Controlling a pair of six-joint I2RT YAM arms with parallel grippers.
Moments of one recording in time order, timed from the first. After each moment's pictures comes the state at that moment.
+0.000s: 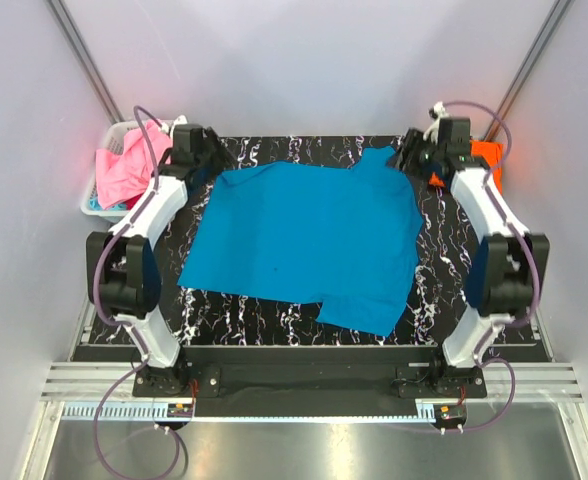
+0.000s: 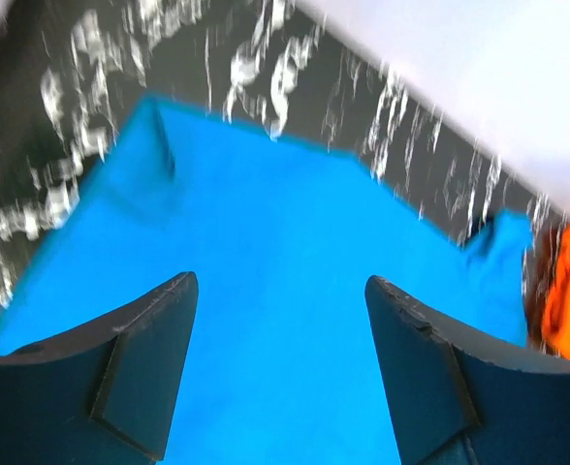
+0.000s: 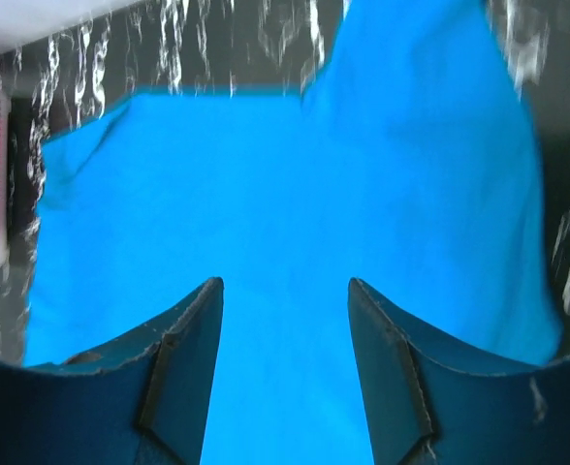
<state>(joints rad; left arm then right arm) -0.14 1.78 1.47 -0.25 -0.05 -0.72 0.02 1.83 1.59 -0.37 -0.32 0.35</state>
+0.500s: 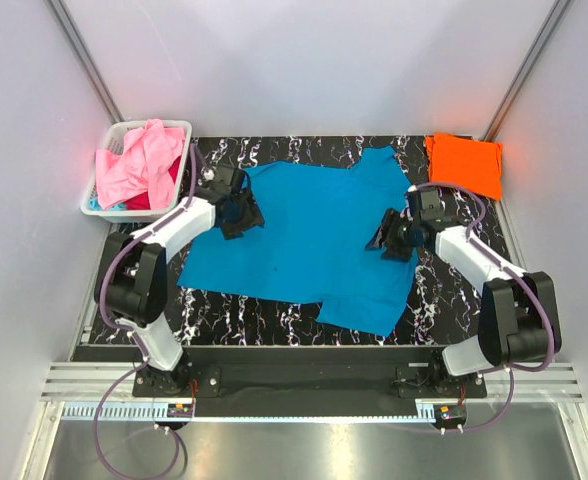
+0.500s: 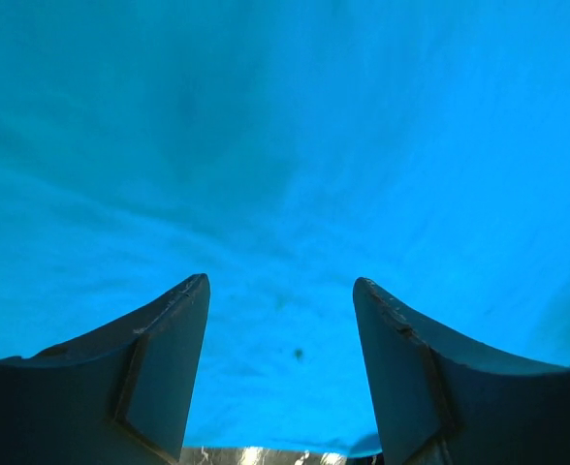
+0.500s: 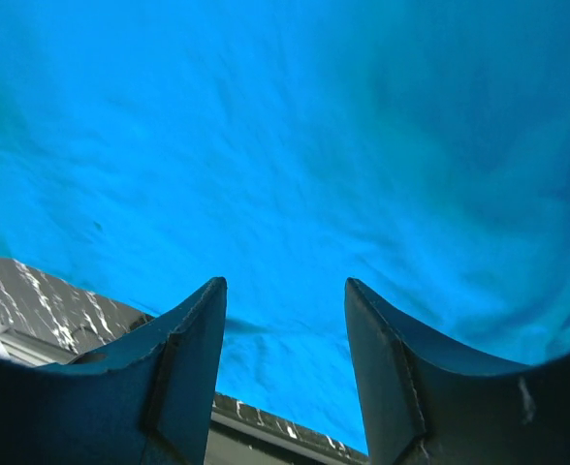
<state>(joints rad) -0.32 1.73 1.24 -0.53 0.00 -0.73 0.18 1.46 0.93 -0.44 -0.30 0.59</state>
